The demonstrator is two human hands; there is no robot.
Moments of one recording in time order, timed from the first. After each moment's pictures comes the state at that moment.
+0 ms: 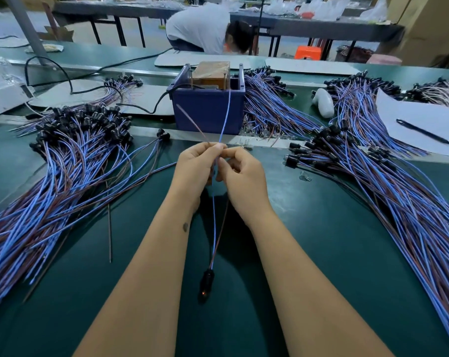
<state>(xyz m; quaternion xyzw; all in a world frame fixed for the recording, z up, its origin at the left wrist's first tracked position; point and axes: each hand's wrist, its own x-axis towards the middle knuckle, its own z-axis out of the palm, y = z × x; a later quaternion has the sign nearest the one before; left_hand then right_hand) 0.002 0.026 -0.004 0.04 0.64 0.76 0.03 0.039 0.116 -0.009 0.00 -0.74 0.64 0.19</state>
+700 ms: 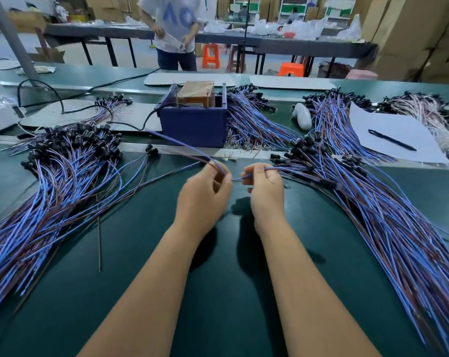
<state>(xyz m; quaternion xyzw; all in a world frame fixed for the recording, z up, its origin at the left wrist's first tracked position) 0.042 0.046 -0.010 0.17 0.85 0.48 -0.16 0.047 0.163 -0.012 -0.17 -0.66 0.68 0.26</state>
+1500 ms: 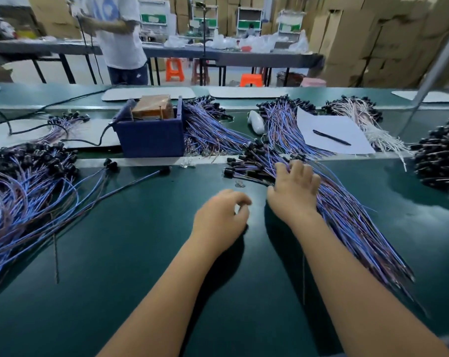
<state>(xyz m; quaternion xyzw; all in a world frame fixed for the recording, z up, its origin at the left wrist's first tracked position) 0.095 0.122 -0.011 0.31 0.87 0.39 -0.04 0.110 0.295 0.003 -0.25 -0.96 -0.01 0.16</state>
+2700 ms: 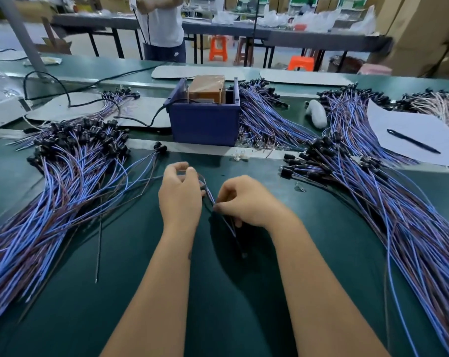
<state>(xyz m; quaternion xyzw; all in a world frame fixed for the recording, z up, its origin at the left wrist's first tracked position) 0.014 0.021 -0.016 -0.10 0.71 0.69 -0.10 0.045 0.147 0.011 0.03 -0.92 0.39 -0.07</state>
